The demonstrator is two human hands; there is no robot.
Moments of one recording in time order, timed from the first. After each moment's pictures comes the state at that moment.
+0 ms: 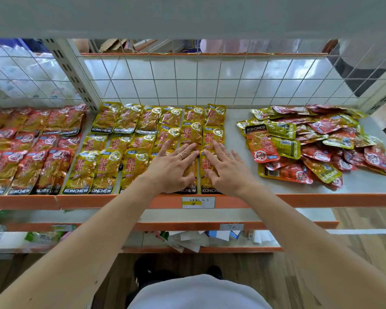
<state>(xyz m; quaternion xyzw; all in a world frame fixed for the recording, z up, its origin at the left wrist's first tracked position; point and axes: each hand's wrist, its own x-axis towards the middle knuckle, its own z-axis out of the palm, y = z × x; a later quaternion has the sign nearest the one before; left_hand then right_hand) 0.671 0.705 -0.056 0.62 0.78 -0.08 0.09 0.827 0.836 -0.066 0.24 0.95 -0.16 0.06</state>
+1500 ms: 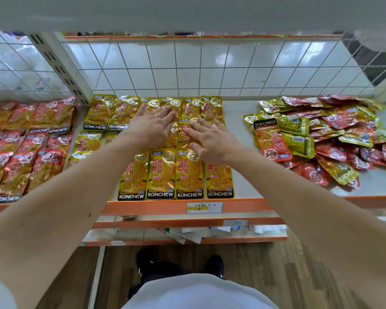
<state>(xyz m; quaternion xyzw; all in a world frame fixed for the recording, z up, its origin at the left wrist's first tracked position) 0.562 0.751 -0.045 0.53 0.84 -0.11 0.09 0.743 0.863 -0.045 0.15 0.98 -0.12 0.09</state>
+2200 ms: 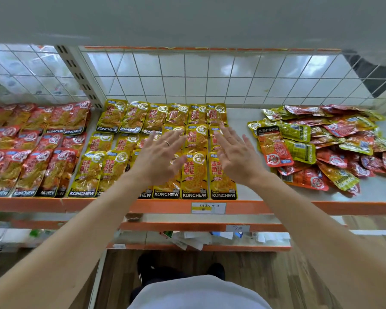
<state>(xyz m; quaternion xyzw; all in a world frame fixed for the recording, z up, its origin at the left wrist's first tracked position) 0.626 0.686 -0.049 0.56 0.82 0.06 0.07 0.800 0.857 -0.050 0.25 0.95 -0.19 0.00</state>
